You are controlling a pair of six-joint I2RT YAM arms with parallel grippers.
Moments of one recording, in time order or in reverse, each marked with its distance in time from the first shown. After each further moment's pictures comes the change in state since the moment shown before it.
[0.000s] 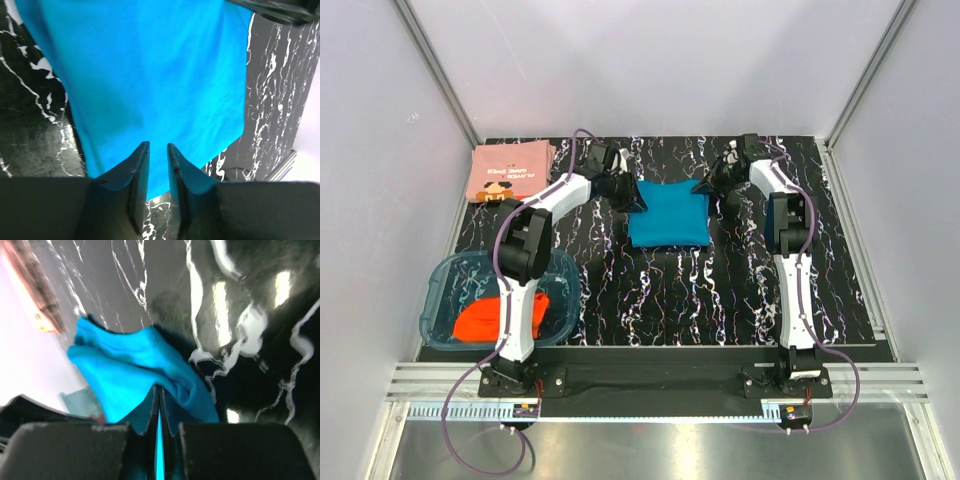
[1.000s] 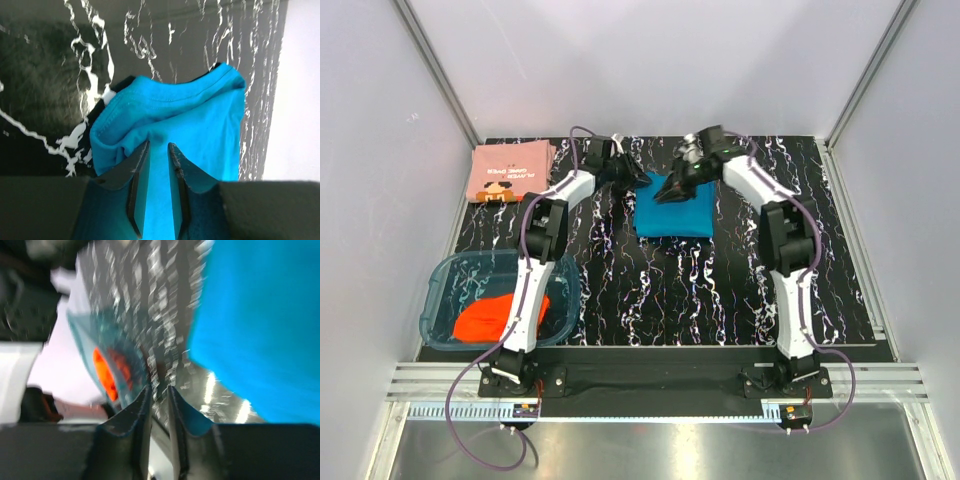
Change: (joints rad) left arm 0.088 0.428 0.419 0.261 0.086 -0.194; right arm 0.190 -0.335 -0.237 -0.061 -0.122 -0.037
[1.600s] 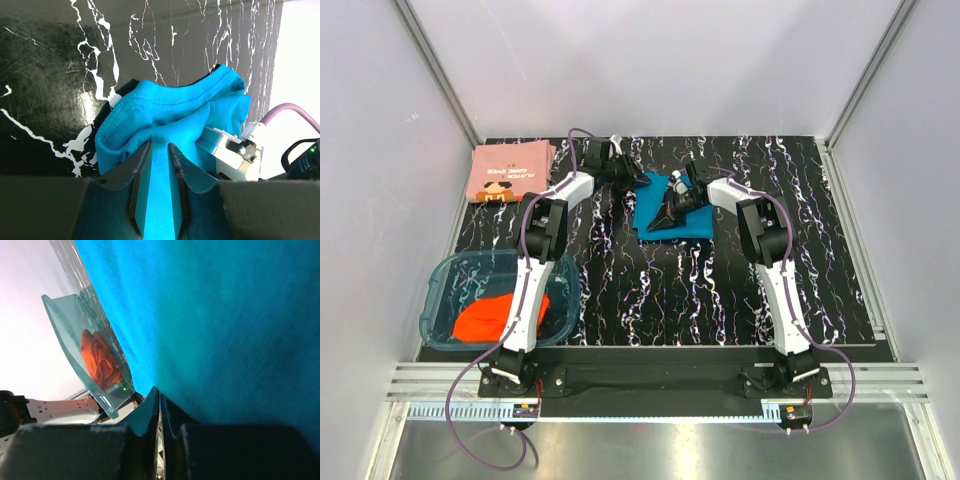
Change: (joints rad) left arm 0.008 0.011 -0.015 0.046 0.019 -0.018; right arm 0.061 0.237 -0.062 0.135 -0.158 0.017
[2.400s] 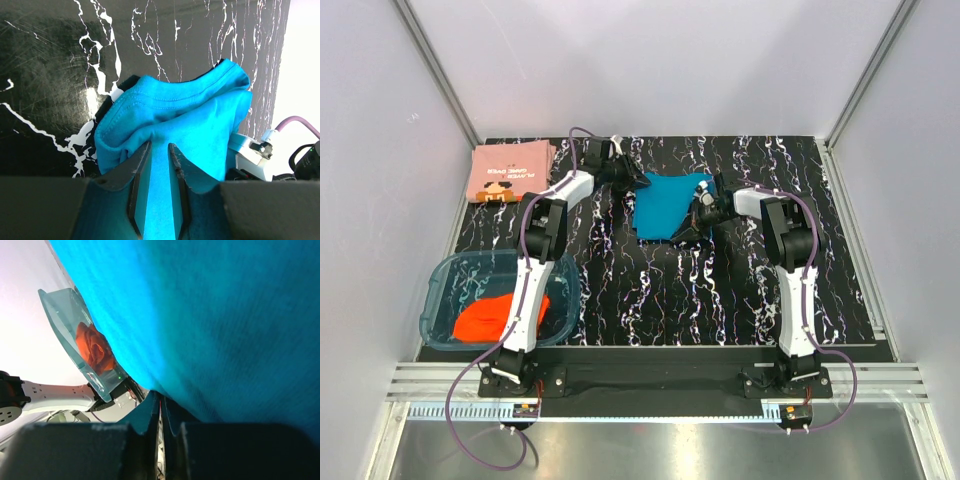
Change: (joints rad) left arm 0.000 0.000 0.019 -0.056 0.000 0.031; right arm -0.114 -0.204 -0.360 0.081 -0.002 -0.061
